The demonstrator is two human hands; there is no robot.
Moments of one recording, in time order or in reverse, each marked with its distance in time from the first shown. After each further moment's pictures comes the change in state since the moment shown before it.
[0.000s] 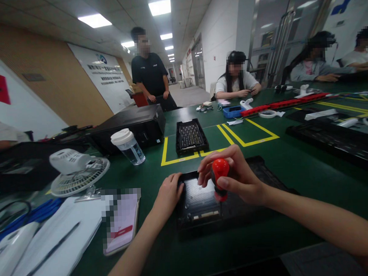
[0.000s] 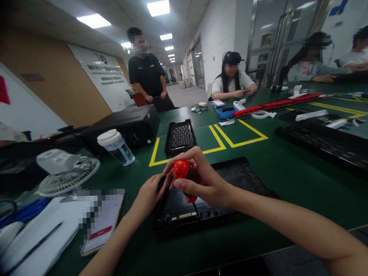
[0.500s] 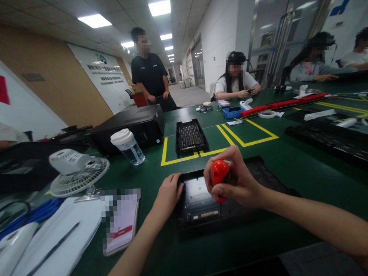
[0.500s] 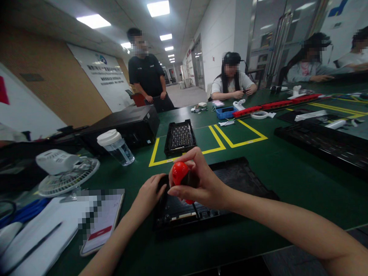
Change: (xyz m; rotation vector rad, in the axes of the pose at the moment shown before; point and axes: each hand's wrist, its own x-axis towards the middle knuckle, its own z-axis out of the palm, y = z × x) left_hand -0.001 0.000 0.000 0.013 0.005 0.005; right_hand -0.003 0.005 0.004 -0.044 0.021 0.023
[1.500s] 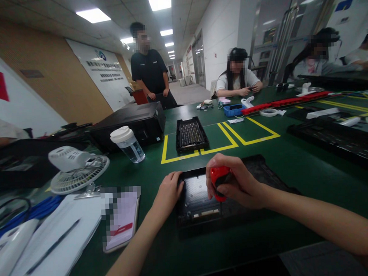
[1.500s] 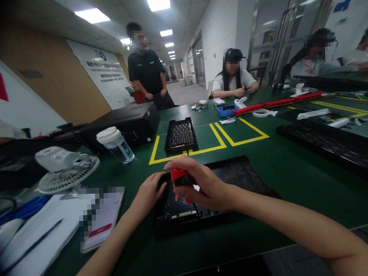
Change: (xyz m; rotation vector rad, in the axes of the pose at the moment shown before) left_hand 0.001 -0.001 0.001 0.004 0.013 0.008; right_hand -0.006 0.003 -0.013 -0.422 -0.165 -0.126
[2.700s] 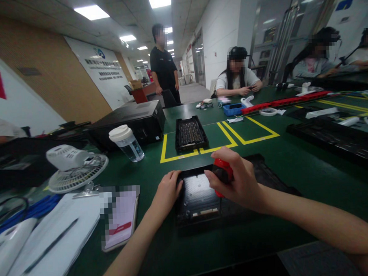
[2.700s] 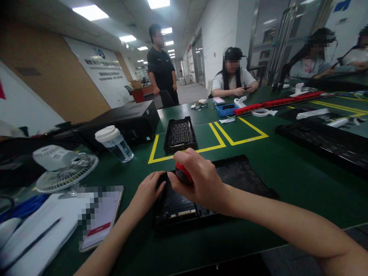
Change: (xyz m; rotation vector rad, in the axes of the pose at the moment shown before) left_hand 0.000 -0.002 0.003 -0.010 -0.014 0.001; right_hand 0.012 -0.009 0.010 -0.824 0.316 -0.052
